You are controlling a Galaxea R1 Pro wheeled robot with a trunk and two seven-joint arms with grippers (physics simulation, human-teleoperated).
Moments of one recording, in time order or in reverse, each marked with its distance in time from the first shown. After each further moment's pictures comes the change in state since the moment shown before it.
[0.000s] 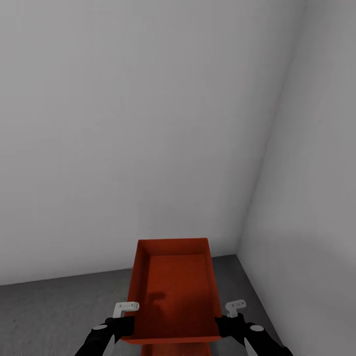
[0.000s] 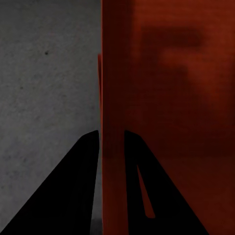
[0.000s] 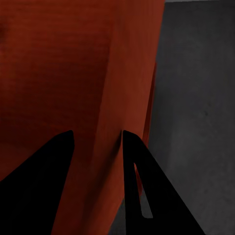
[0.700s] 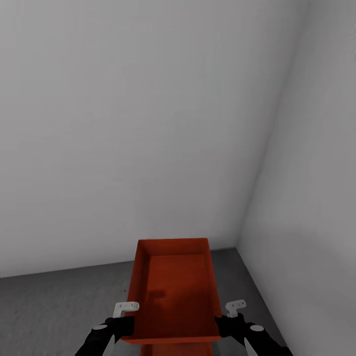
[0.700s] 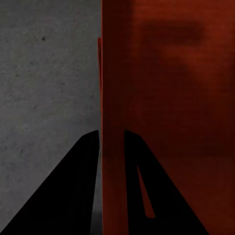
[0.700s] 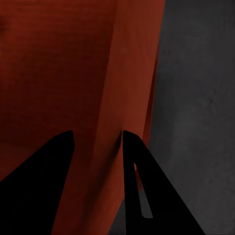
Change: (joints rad) left arm 0.000 0.000 -0.002 0.000 0.001 0.000 0.001; right arm 0.000 0.000 -0.001 0.000 0.001 0.000 0.000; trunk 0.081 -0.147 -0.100
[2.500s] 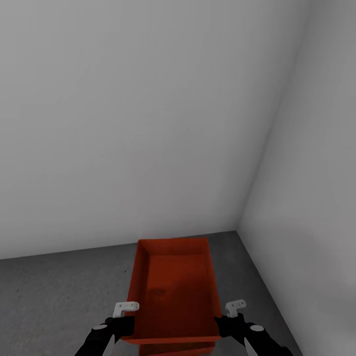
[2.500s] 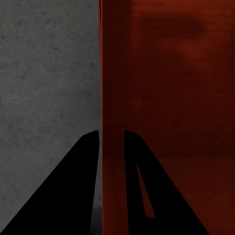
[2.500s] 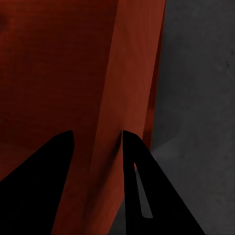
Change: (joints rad) left arm 0.000 0.000 0.000 -0.001 0.000 0.000 0.000; right arm 0.000 0.000 -0.001 0.000 0.000 -0.001 0.000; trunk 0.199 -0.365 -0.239
